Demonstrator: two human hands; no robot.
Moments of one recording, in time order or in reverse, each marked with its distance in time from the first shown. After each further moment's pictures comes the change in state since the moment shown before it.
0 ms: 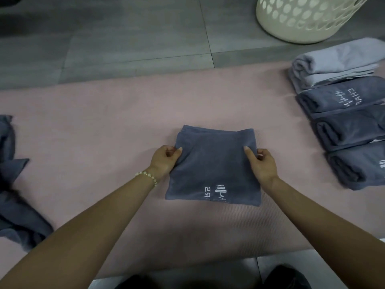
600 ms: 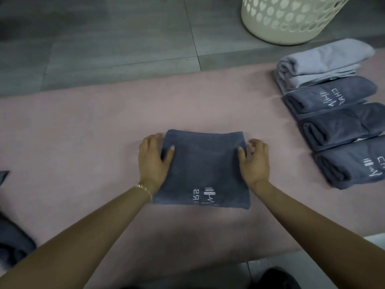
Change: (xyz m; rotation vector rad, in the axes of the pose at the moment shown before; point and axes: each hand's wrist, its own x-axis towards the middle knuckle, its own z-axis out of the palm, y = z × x) left_hand -0.008 0.012 0.010 0.415 0.285 0.493; right_hand 0.002 -0.007 -0.007 -0.297 0.152 -0.258
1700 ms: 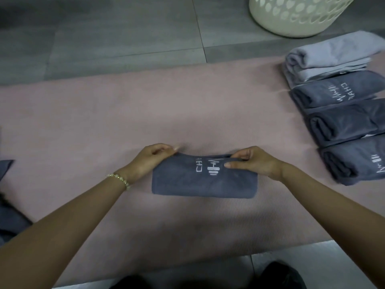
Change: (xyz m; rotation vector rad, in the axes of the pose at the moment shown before) left_hand 0.000 -0.005 -0.042 -0.467 -0.581 -0.321; right_hand 0.013 -0.014 -0.028 0.190 -0.921 0.116
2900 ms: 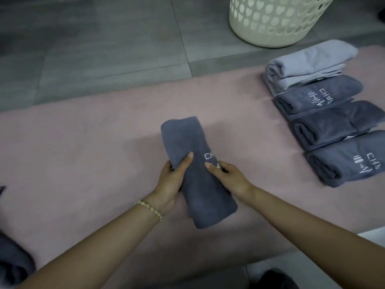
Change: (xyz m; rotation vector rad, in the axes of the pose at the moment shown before) left_hand -0.023 0.054 0.089 -0.656 0.123 -0.173; right_hand -0.004 -0.006 0.051 0.311 0.243 -0.030
